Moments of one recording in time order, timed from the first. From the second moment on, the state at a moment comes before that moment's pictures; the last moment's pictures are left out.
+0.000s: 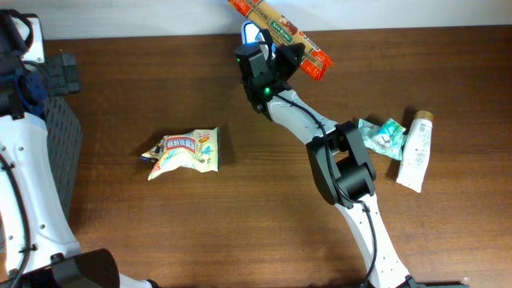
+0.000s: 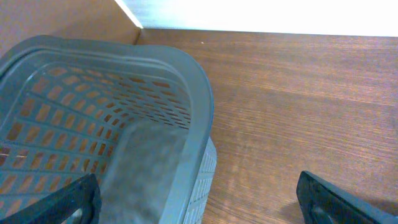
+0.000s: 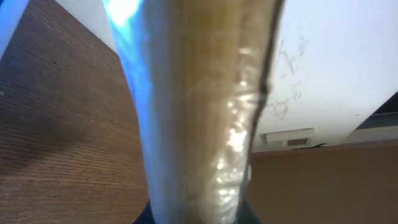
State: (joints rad) left arm 0.31 1.68 1.92 -0.98 -0.18 0.22; right arm 0.49 2.56 2.05 0.00 1.14 -0.78
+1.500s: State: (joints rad) left arm 0.31 1.68 1.92 -0.98 -0.18 0.22; right arm -0.11 1.93 1.64 -1.29 0.14 0.08
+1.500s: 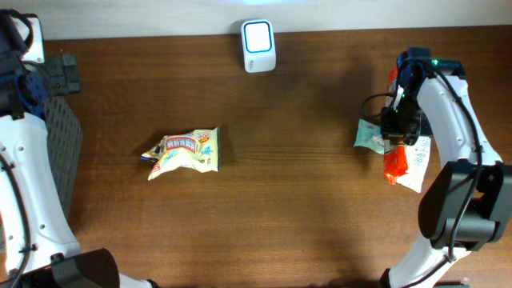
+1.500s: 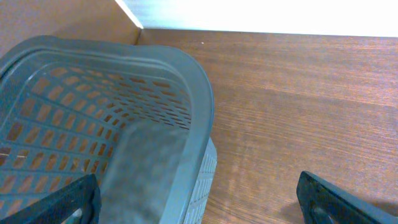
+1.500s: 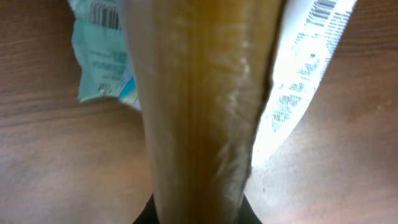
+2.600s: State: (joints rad) left arm 0.31 1.68 1.92 -0.98 -0.18 0.22; right arm 0.44 2.06 1.74 -0.73 -0.47 0.43
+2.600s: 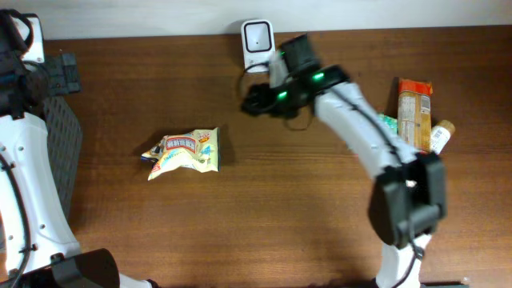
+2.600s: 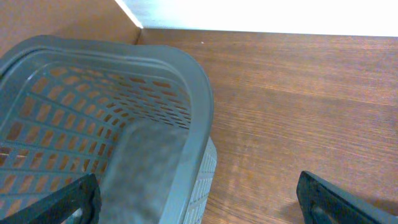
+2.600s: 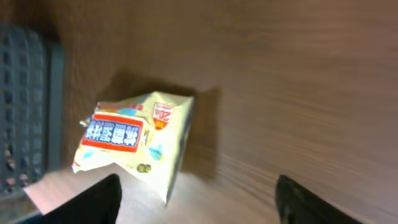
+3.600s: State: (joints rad) left arm 0.31 1.68 1.92 -0.98 -0.18 0.22; right arm 0.63 2.36 1.73 -0.47 -0.60 0.53
